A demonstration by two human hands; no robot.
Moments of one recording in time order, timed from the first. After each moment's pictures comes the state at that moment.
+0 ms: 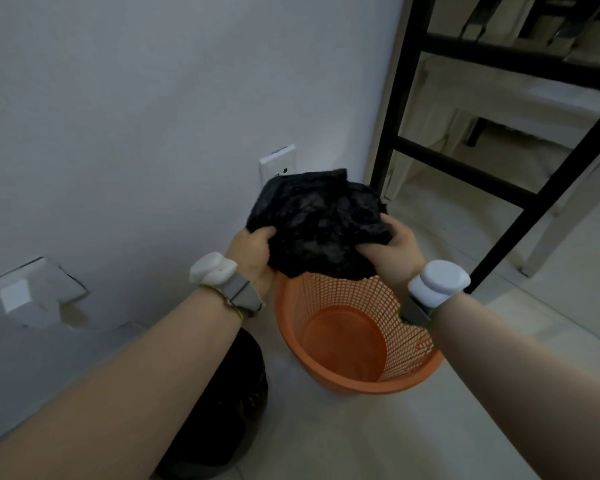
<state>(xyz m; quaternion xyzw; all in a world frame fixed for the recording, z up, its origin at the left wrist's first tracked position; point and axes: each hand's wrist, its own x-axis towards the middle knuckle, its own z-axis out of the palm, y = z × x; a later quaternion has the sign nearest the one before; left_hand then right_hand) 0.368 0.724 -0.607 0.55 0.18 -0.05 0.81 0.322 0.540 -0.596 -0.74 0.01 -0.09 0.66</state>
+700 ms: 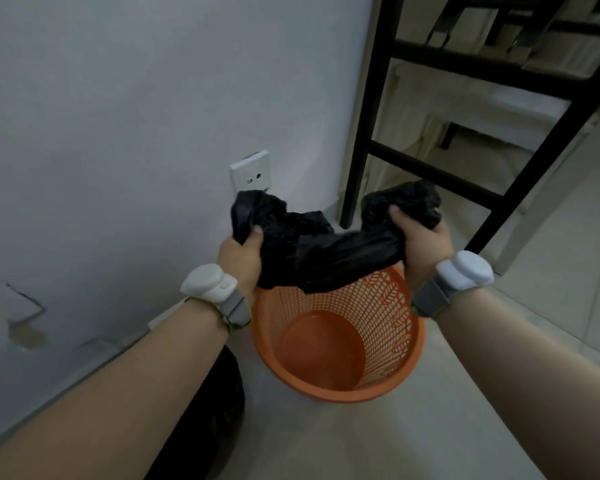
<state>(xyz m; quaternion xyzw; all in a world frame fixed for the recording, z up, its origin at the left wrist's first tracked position) 0.367 0.701 -0.612 0.73 0.12 0.02 0.68 0.331 0.487 -0.586 -0.57 0.20 -0.23 0.76</state>
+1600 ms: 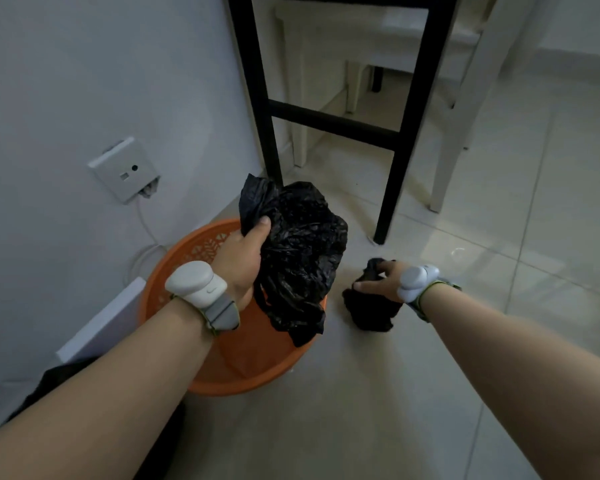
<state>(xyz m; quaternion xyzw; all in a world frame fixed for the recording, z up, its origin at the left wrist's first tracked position) 0.326 0.548 -0.623 0.70 0.01 -0.19 0.69 0.262 0.313 -0.708 -0.87 0.25 0.30 0.29</state>
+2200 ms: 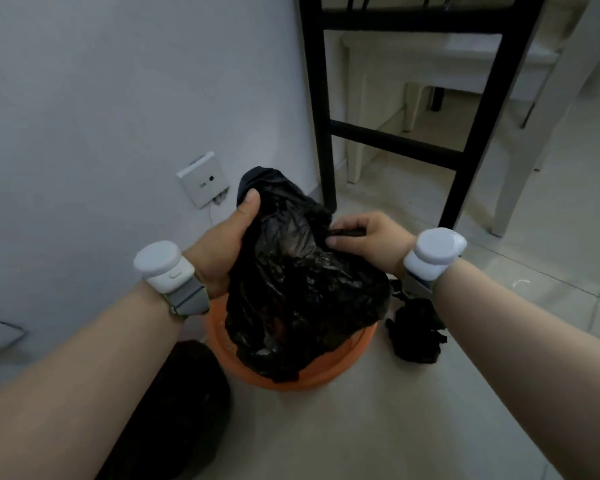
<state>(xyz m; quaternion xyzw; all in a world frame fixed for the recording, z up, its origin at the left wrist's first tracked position) 0.326 0.627 -0.545 0.68 -0.05 -0.28 0.68 0.307 0.417 -0.596 -0.80 -0.03 0.06 0.60</state>
